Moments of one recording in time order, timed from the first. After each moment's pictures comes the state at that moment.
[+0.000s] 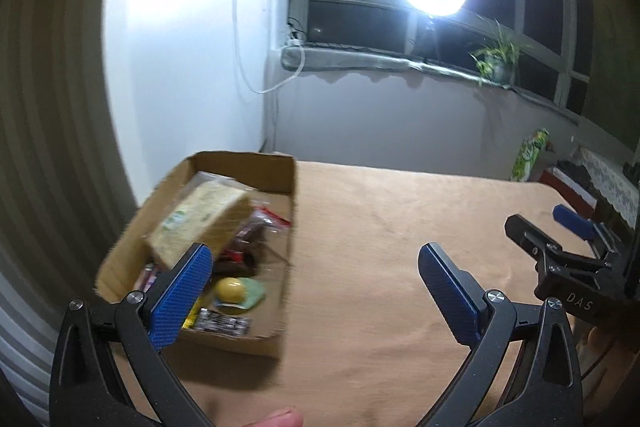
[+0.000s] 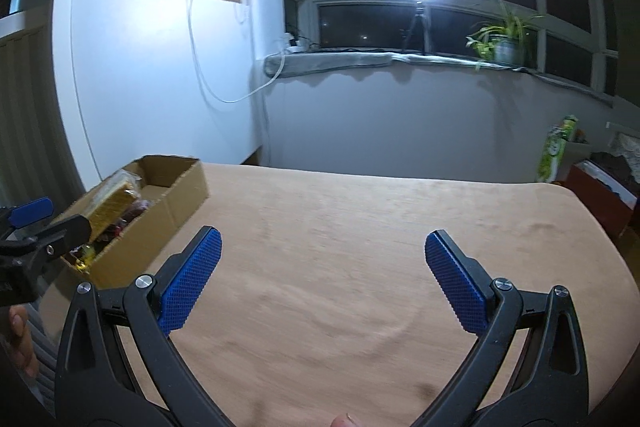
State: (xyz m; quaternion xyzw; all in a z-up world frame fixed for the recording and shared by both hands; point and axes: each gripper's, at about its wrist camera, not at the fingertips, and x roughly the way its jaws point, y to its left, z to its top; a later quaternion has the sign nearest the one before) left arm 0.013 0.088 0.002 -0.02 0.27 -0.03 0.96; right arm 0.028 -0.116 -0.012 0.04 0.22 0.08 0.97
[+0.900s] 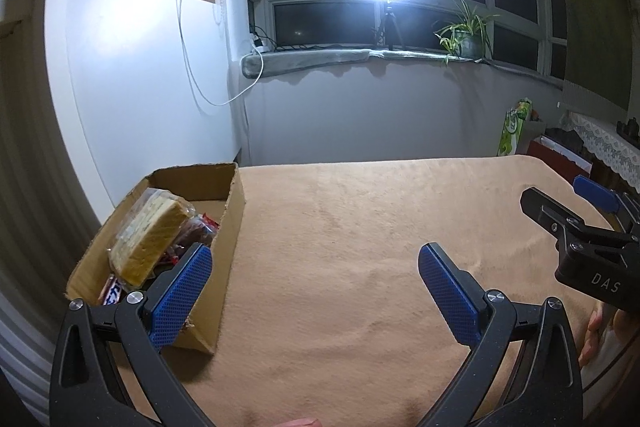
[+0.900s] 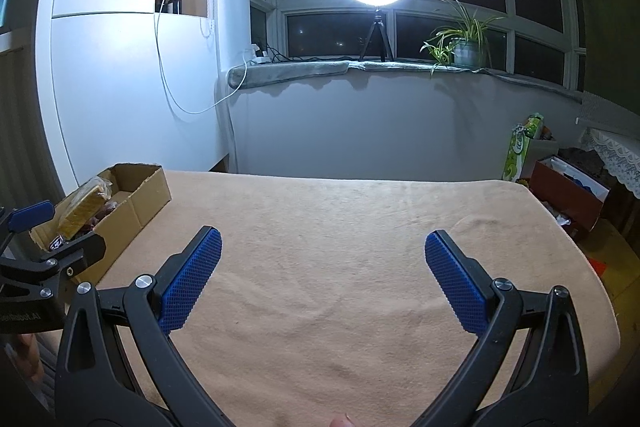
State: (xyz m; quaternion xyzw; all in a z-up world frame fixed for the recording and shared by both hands) left arm 0.001 0.017 0.002 0.04 0.26 -0.05 0.96; right arm 0.002 -0.169 -0.005 0.05 0.21 0.03 0.98
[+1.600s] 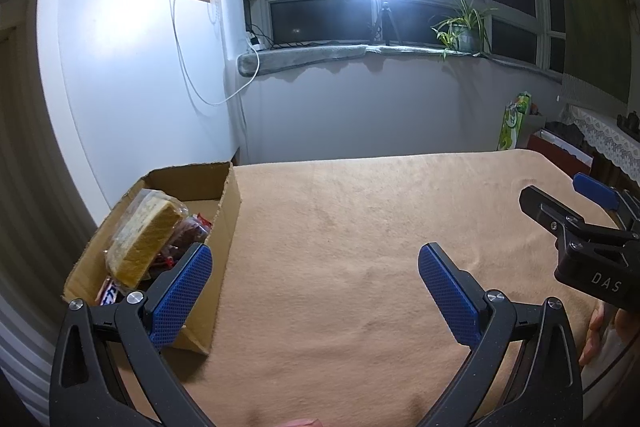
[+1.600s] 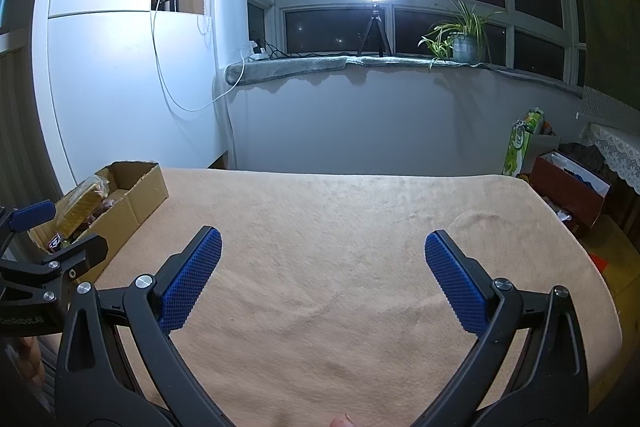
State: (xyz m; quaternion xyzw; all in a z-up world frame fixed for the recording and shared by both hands) left arm 0.002 0.009 0.000 0.04 0.26 -0.04 0.96; right arm 0.004 -0.170 -0.011 0.05 0.22 0.03 0.97
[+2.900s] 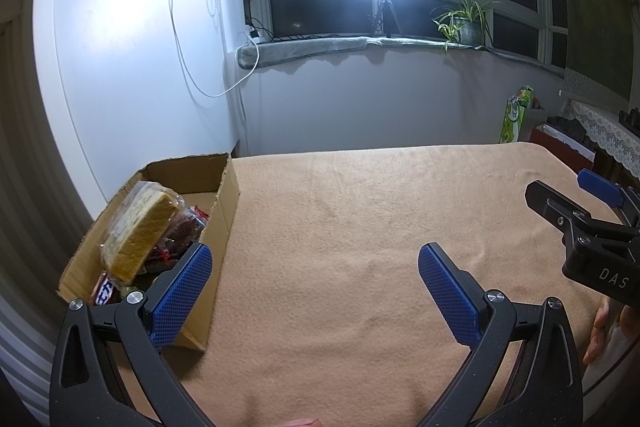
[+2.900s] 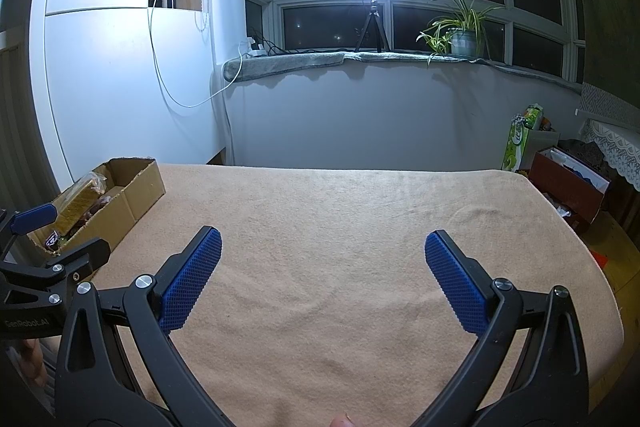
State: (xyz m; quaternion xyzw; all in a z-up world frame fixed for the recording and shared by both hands) left arm 0.005 0.012 -0.009 0.05 0.27 -0.04 0.96; right arm 0.007 -0.173 -0.016 0.05 0.22 0.03 0.97
